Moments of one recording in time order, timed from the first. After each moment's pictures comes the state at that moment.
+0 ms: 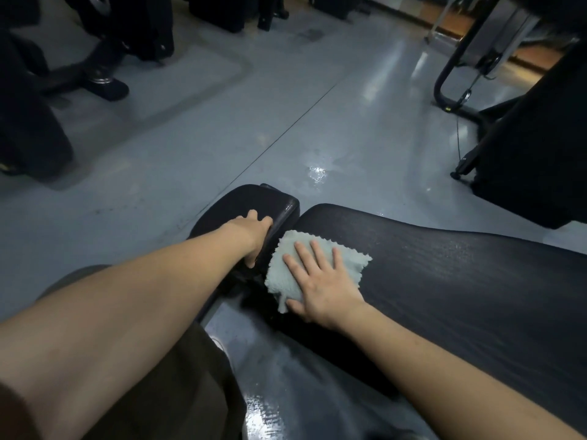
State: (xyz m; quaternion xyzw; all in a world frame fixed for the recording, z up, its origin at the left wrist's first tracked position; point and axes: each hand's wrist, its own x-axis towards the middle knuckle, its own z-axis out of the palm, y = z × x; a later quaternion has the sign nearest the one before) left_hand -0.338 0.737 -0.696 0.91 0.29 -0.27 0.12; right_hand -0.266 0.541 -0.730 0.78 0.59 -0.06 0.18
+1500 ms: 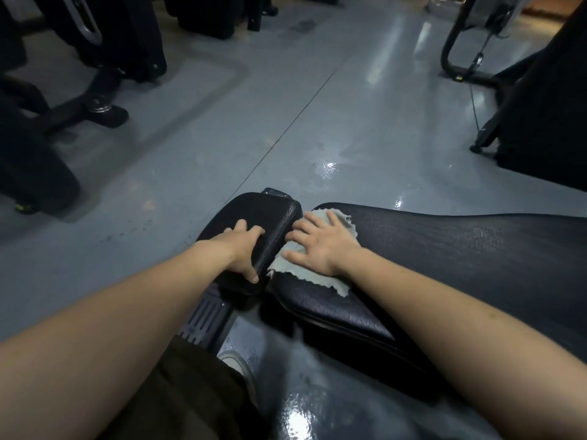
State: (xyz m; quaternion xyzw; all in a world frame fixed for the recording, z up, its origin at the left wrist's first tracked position) left_hand -0.337 0.763 -0.720 0.91 0.29 -0.25 0.15; right_hand -0.189 0.615 -0.727 0.79 0.59 -0.12 0.10
